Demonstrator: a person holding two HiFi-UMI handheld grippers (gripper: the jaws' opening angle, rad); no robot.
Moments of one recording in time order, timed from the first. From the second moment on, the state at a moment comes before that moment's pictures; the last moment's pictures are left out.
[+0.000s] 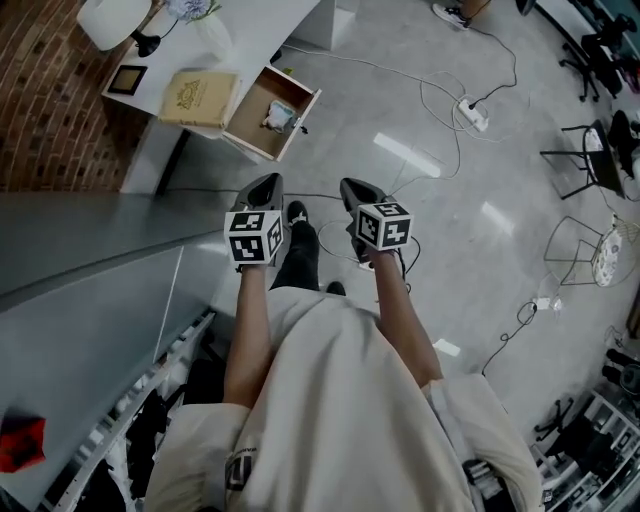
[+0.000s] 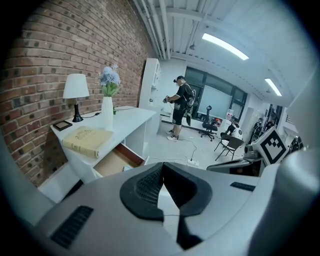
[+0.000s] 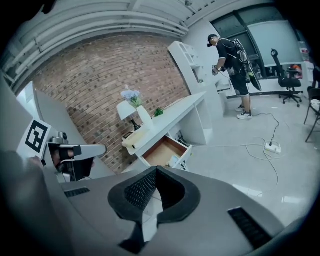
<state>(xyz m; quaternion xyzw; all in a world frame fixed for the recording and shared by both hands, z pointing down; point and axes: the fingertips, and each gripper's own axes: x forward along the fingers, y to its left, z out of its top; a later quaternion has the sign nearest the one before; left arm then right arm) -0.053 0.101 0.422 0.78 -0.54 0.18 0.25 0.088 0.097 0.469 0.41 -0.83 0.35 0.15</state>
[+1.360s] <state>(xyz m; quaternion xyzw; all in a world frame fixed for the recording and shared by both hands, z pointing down) -0.128 -0.087 0.530 0.78 -0.48 0.23 0.33 0.021 -0.121 0.524 0.42 -0.80 0.39 0.18</state>
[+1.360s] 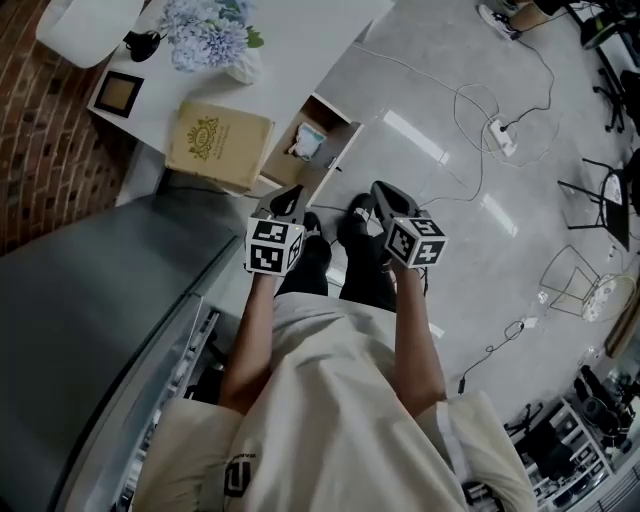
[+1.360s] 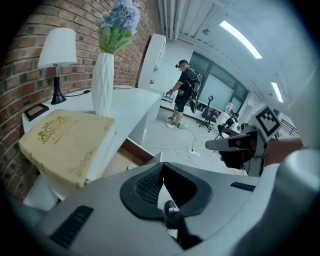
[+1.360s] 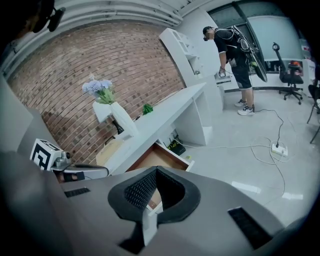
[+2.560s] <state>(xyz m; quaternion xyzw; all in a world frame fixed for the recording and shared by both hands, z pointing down) -0.111 -0.172 0.732 0.76 -0.46 0.35 0.29 -0.020 -0.129 0.659 0.28 -0.84 0.42 0.18</state>
